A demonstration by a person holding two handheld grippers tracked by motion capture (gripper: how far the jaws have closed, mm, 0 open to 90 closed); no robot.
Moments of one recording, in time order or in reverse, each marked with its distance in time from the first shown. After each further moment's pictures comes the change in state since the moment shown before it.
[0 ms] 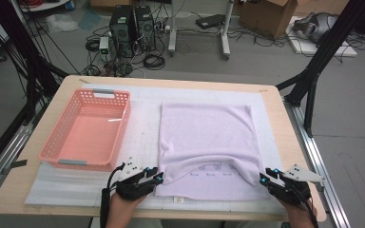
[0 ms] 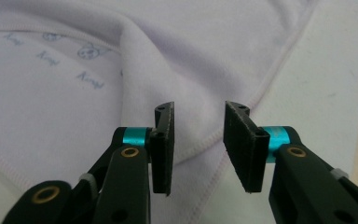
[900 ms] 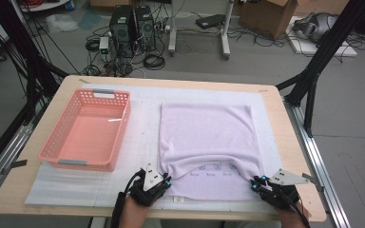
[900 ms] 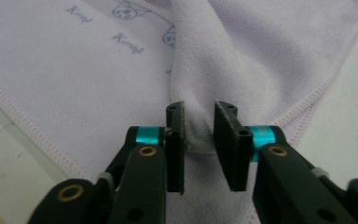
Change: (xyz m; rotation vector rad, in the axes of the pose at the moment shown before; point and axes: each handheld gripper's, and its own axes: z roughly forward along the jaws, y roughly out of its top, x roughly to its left) left arm -0.029 -0.002 0.024 0.092 0.106 0.179; right arm 0.020 -0.006 0.018 0.081 0.074 -0.086
